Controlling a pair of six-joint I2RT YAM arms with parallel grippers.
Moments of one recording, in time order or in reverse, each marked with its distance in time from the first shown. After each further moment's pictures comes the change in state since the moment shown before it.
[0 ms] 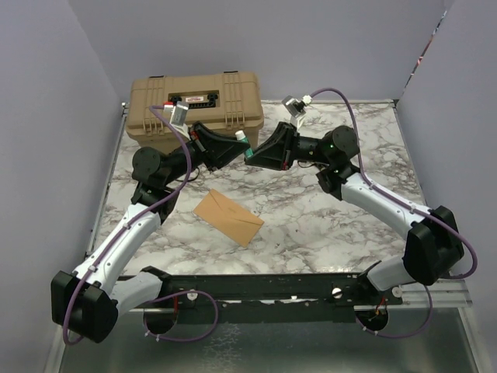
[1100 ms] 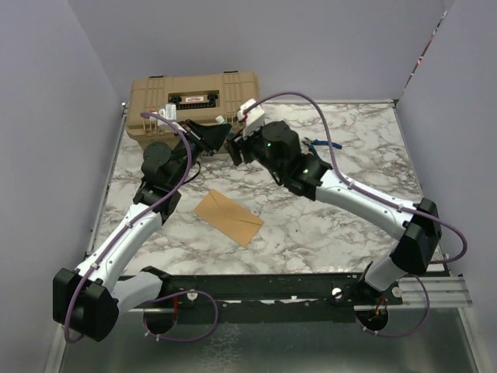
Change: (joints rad) left arm 0.008 0.010 -0.045 -0.232 -0.553 0.121; right arm 0.374 0.160 0.363 -0.778 1.277 -1.085
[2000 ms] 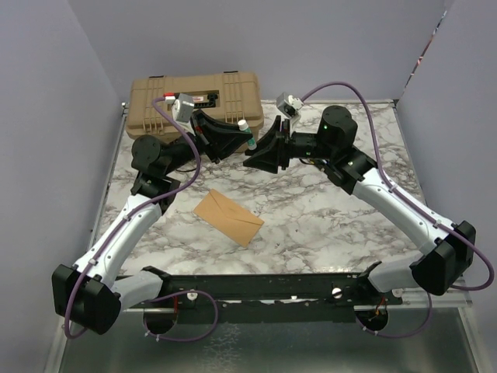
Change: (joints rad) left arm -0.010 0.051 0.164 0.184 0.579 0.169; right arm -0.323 -0.237 -0.135 0.035 -1.188 0.353
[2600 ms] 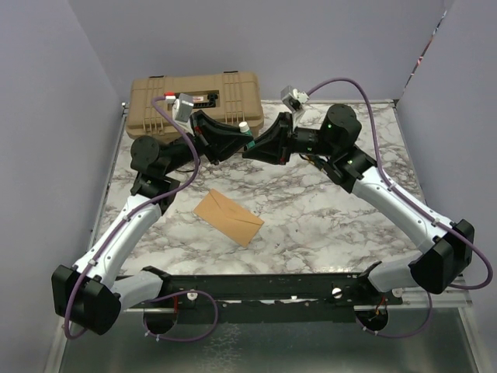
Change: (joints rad) left arm 0.002 -0.003 0.001 0.018 0.042 -0.042; right arm -0.011 0.008 0.002 0.118 0.016 0.100
